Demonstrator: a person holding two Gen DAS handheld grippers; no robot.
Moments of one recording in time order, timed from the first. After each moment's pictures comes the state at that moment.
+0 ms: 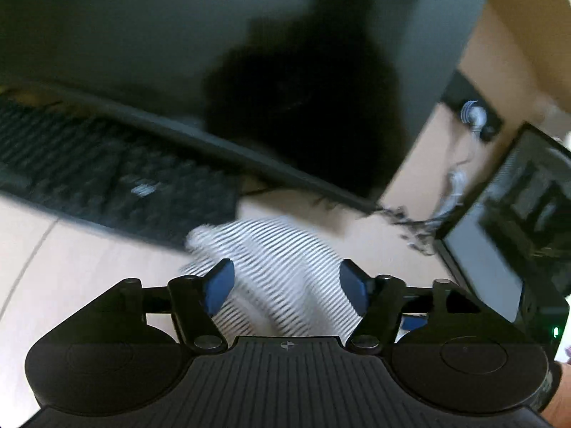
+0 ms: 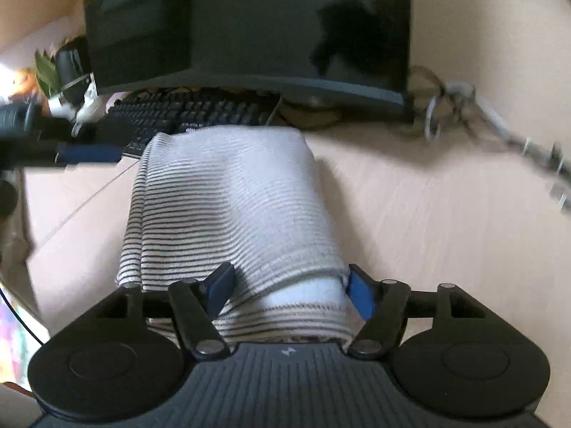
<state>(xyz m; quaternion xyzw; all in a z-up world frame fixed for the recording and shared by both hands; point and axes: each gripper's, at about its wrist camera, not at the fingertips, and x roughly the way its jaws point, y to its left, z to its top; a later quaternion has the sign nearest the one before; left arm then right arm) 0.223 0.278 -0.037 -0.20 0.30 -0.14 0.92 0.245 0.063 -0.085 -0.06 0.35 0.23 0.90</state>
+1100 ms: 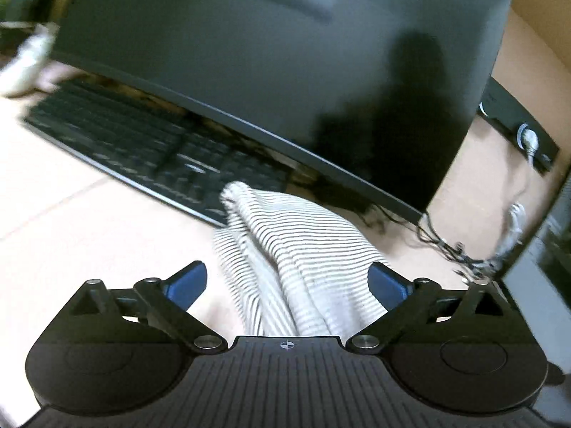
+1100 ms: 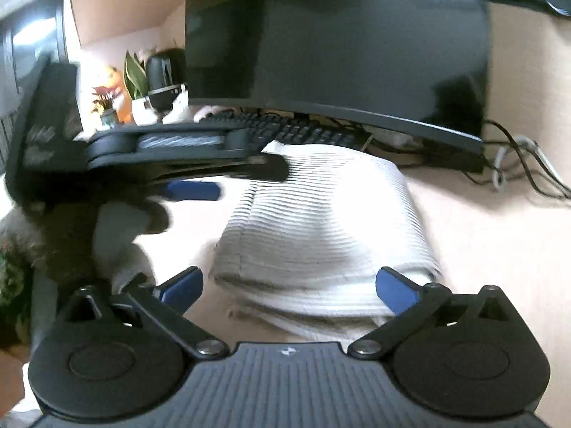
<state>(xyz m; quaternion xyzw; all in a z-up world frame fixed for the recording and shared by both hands) 0.153 0.210 -0.073 -0.21 0.22 0.07 0.95 0.222 0.045 -0.108 -0.04 0.29 0.37 0.88</state>
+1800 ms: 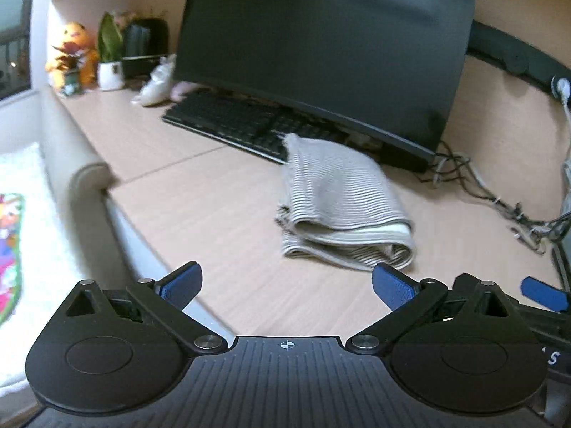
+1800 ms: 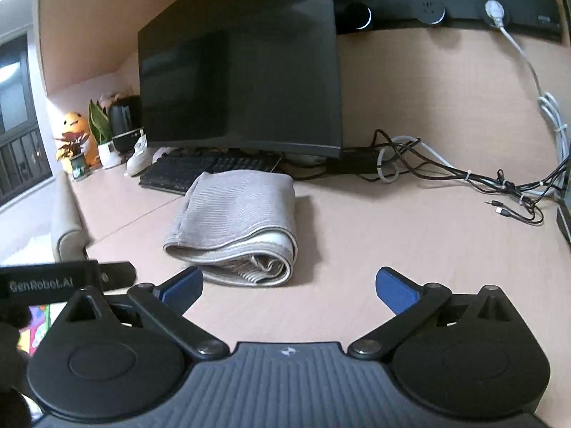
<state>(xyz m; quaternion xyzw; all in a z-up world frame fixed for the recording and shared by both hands) 0.044 0.043 -0.040 -0.14 0.28 0.29 0.91 0.159 -0.079 -0.075 -0.01 0.25 0.30 0.92</state>
